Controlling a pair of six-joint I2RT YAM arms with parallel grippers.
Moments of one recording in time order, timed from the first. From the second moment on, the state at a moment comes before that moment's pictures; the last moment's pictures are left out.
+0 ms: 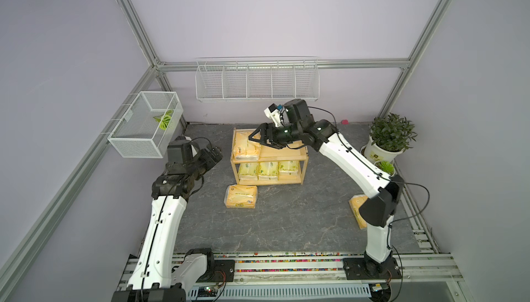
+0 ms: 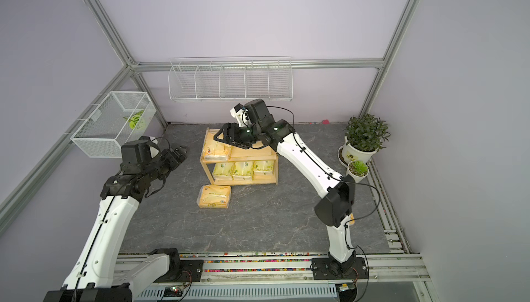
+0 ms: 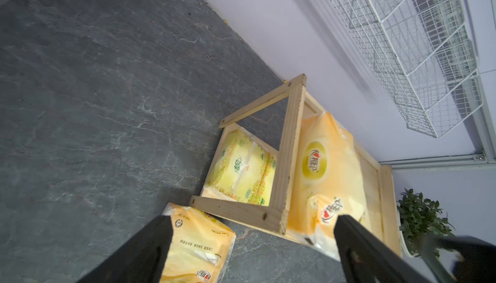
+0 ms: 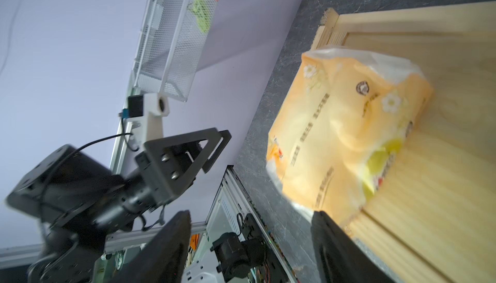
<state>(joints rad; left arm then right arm) -0.02 1.00 1.07 -0.67 0.21 -0.71 0.71 1.88 2.05 -0.70 -0.59 0.71</state>
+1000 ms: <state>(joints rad) -0.01 0.92 0.43 -0.38 0.25 -0.89 0.87 1.11 0.63 -0.16 -0.28 0.90</state>
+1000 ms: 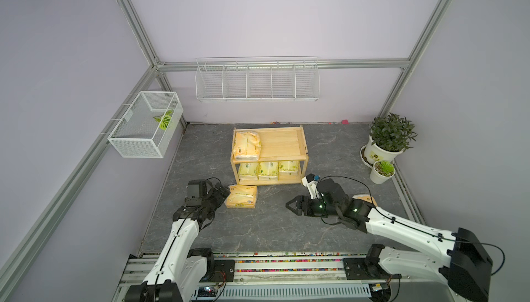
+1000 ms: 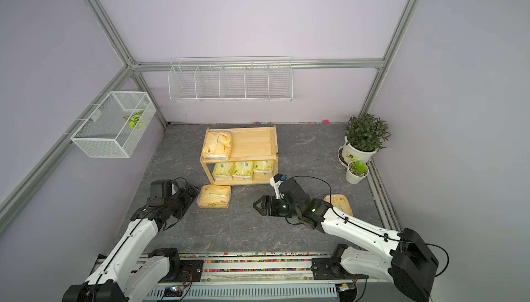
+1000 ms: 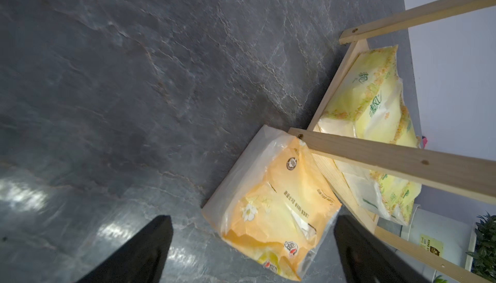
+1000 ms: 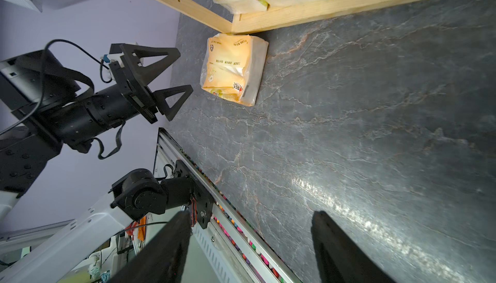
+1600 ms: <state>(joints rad) -0.01 0.91 0.19 0.08 0.38 -0.91 0.87 1.03 0.55 -0.14 -0.25 0.93</state>
